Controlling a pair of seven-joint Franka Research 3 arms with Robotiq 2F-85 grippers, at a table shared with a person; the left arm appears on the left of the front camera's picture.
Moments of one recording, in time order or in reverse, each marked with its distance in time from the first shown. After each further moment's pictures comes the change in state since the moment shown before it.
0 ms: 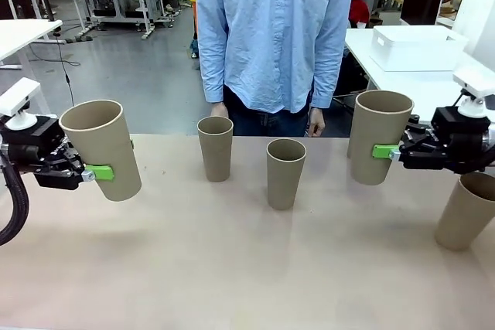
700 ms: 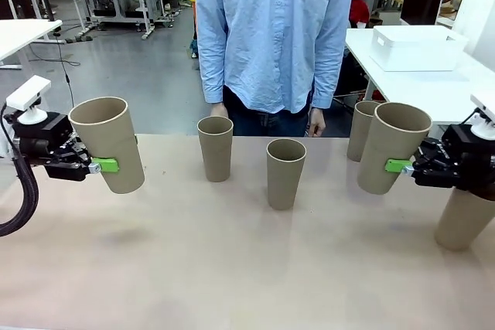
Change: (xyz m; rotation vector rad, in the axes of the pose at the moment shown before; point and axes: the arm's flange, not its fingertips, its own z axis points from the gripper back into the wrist) left arm -0.008 0.029 0.002 -0.019 0.005 0.014; right arm -0.027 0.004 0.024 0.038 -0.092 0.086
